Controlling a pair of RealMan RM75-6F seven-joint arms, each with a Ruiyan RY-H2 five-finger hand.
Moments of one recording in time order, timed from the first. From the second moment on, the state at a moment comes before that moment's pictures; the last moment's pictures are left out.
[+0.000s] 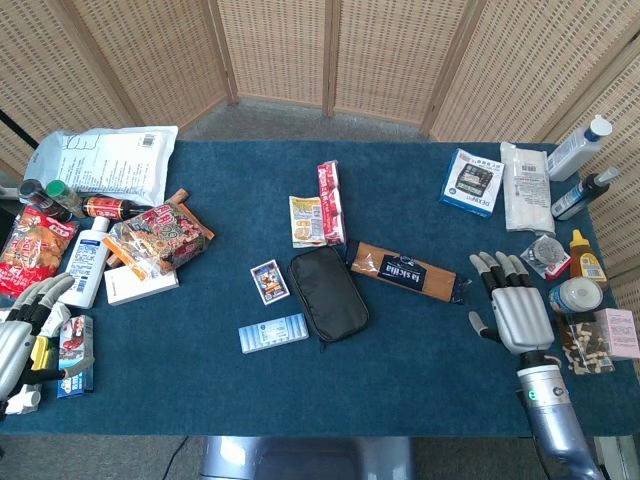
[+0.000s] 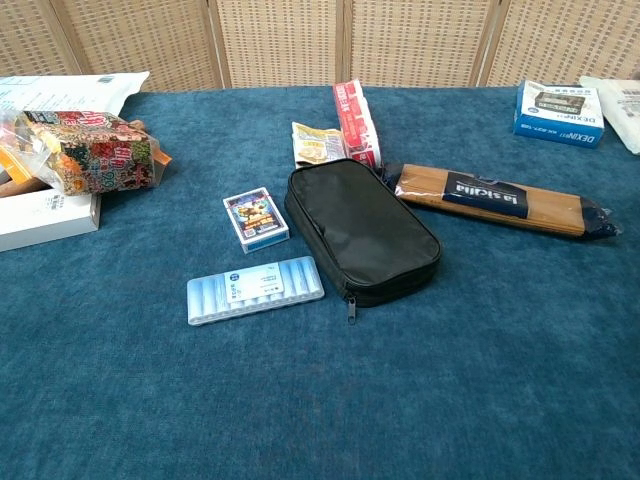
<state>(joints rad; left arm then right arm) -0.12 -0.96 0.02 -1.76 1.60 1.46 -0.34 0.35 -1.24 0.11 -1.77 -1.26 1.31 -0.34</state>
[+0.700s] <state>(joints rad) -0.11 -0.94 0.03 -1.76 1.60 1.47 -0.34 0.59 -1.52 0.22 -1.46 -1.12 1.02 -0.37</state>
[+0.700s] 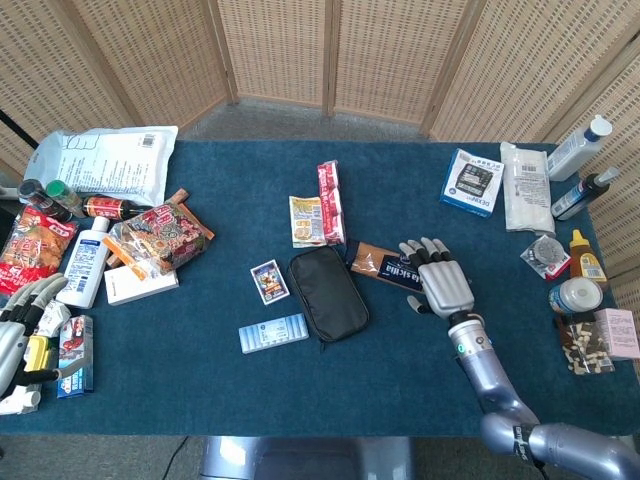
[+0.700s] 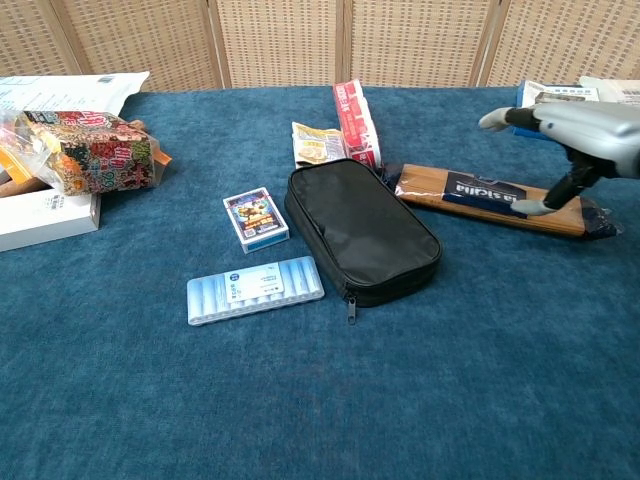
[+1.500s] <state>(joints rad) -0.08 -0.94 0.03 -1.74 1.59 1.49 -0.36 0.72 -1.68 0.24 -1.15 -1.02 0.82 -0.29</state>
